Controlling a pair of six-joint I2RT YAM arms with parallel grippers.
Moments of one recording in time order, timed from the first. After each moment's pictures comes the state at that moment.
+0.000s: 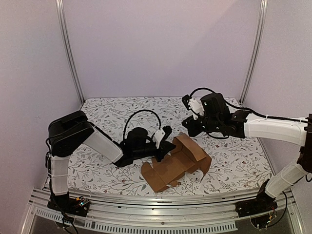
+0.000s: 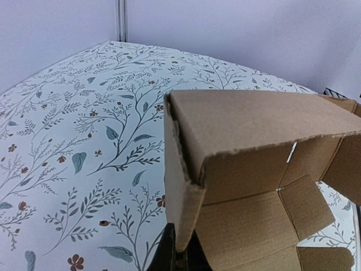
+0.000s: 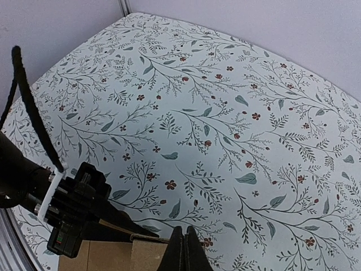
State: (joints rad) left arm -0.92 2.07 0.92 0.88 0.22 -0.01; right arm 0.81 1.48 1.06 -0.16 0.05 0.10
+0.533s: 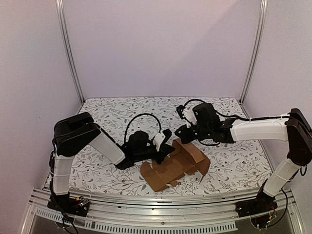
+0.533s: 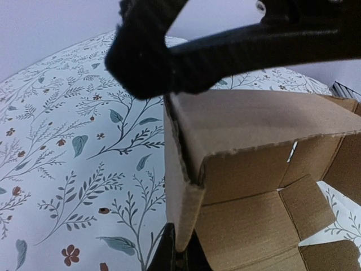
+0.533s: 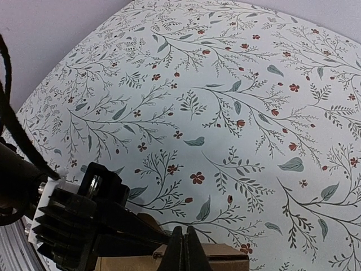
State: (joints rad) left arm -0.92 2.14 0.92 0.93 0.20 -0.01; right arm 0.80 1.63 1.01 0.01 -0.06 0.21
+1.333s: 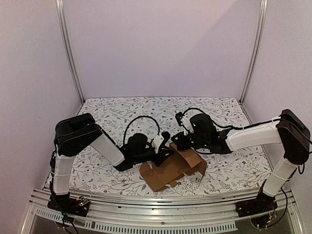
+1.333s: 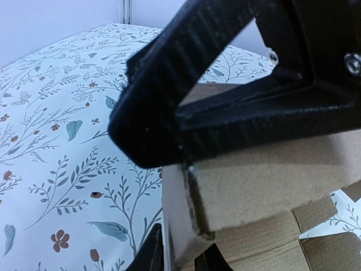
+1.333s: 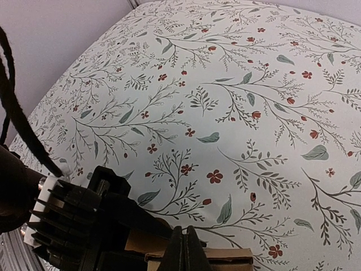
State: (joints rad) left arm -0.92 2.16 0.89 0.97 0.21 -0.04; right arm 0.86 1.69 0.89 0.24 -0.02 0.34
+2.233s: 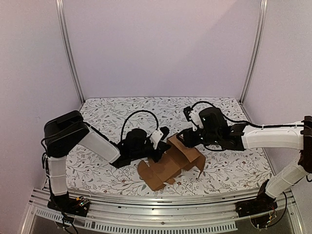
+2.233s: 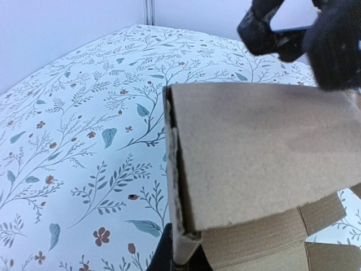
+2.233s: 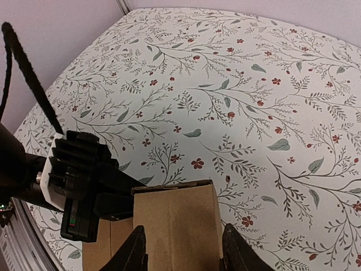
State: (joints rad) left arm -0.93 2.03 0.87 0.81 0.09 0.02; right arm 0.87 1.49 0.89 0.02 0.07 0.31
